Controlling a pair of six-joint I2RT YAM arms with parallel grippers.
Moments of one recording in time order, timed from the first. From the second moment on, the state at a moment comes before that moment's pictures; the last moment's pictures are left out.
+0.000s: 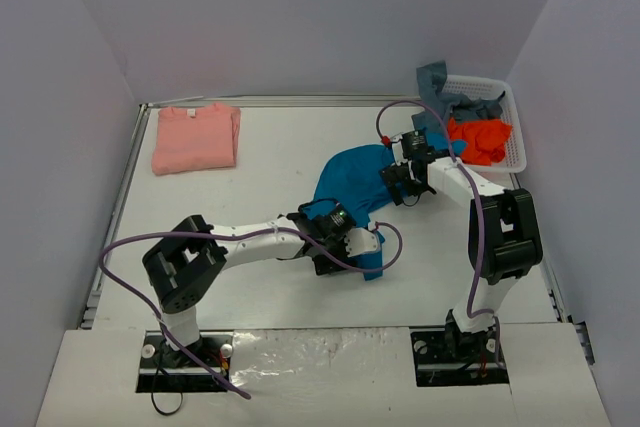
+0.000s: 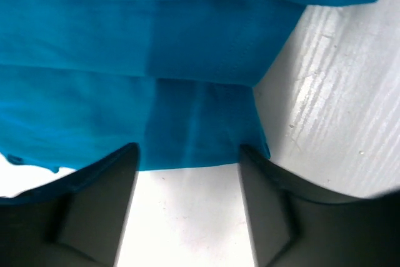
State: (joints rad) left arm -1.00 1.78 1.15 -0.44 0.00 0.43; right arm 0.23 1.77 1.16 -0.48 0.17 -0.26
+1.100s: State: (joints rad) left arm -0.55 1.49 1.19 -0.44 -0.10 0.42; right arm 0.23 1.77 1.15 -0.47 0.19 -0.27
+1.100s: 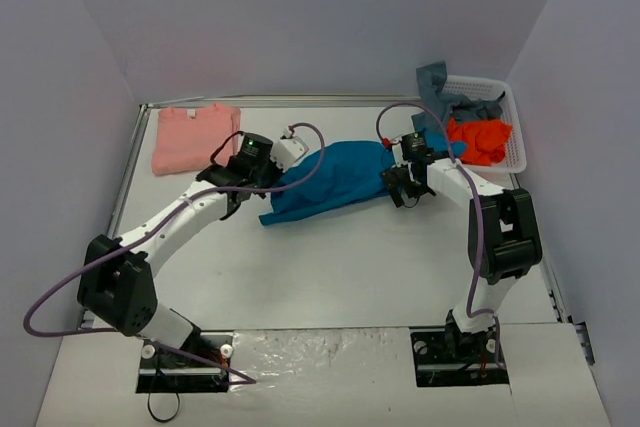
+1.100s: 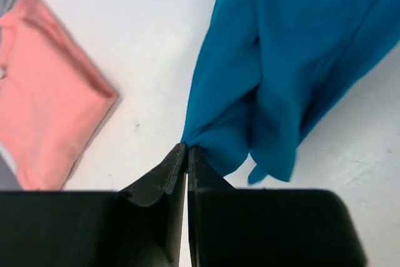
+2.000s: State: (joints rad) left arm -0.40 1.49 1.19 -0.30 -0.63 0.34; right arm 0.23 1.72 1.32 -0.49 0.16 -0.27
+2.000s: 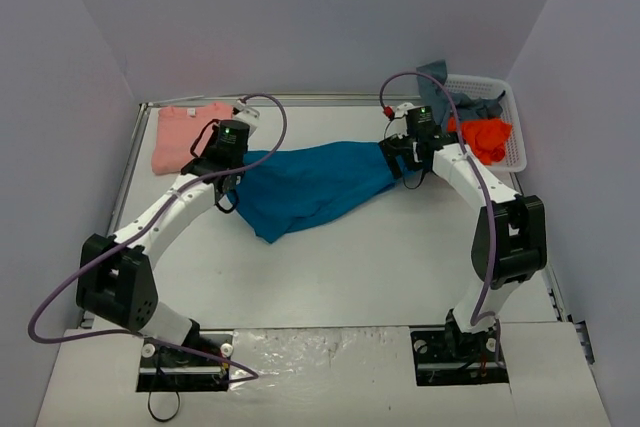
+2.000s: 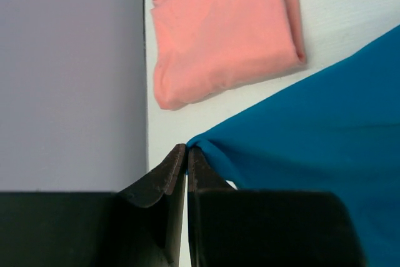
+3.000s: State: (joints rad) left arm -0.36 1.45 1.18 -0.24 -0.80 0.39; right arm 0.28 1.96 1.38 -0.50 0.12 -0.28
